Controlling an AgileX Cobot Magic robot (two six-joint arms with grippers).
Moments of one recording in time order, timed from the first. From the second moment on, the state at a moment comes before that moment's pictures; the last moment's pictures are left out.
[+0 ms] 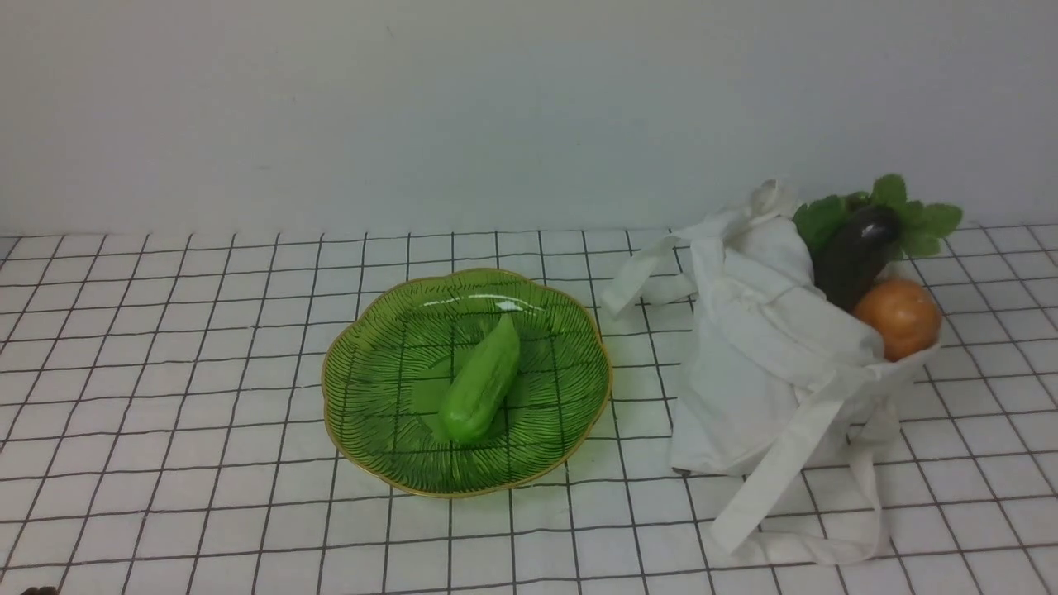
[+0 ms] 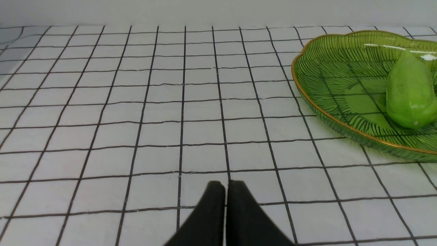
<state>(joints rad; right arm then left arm) 0.41 0.54 -1.02 -0.25 0.77 0.32 -0.01 -0.01 0.03 -0.02 0.37 -0.01</state>
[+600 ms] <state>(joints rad) 0.41 -0.02 -0.53 -0.26 0.40 0.42 -0.01 -0.01 0.03 -0.02 0.37 -0.01</state>
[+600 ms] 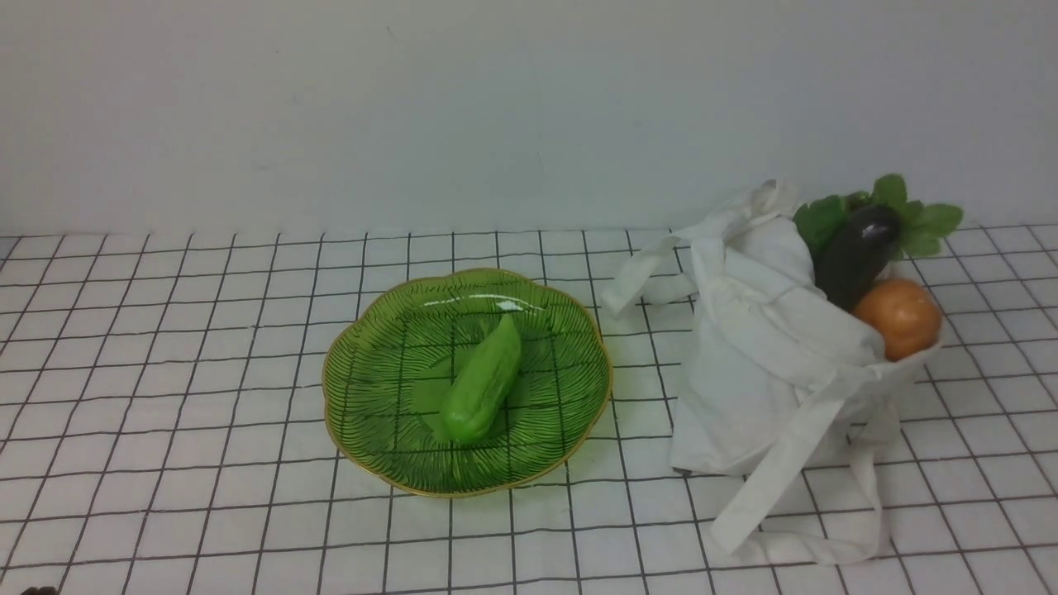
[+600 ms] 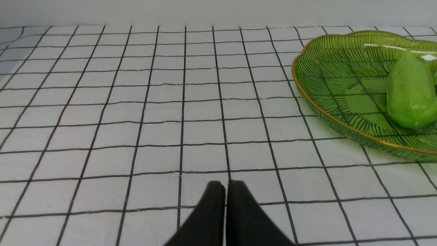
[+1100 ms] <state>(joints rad) 0.41 -0.02 -0.53 -0.21 0.40 0.37 -0.01 -0.01 0.03 -0.02 0.37 -0.01</state>
